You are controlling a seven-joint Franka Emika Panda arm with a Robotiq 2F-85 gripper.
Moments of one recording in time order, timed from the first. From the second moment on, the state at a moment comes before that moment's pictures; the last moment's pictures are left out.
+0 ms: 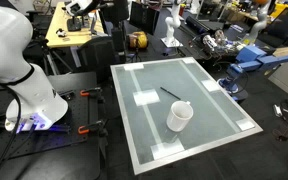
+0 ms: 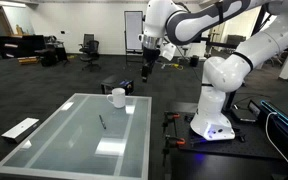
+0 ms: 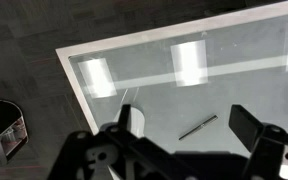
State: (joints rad) arm -0.07 -0.81 0.08 -2.81 -0.12 2.14 0.22
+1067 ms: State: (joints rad) arm -0.07 -0.78 0.11 -2.80 -0.10 2.16 0.25
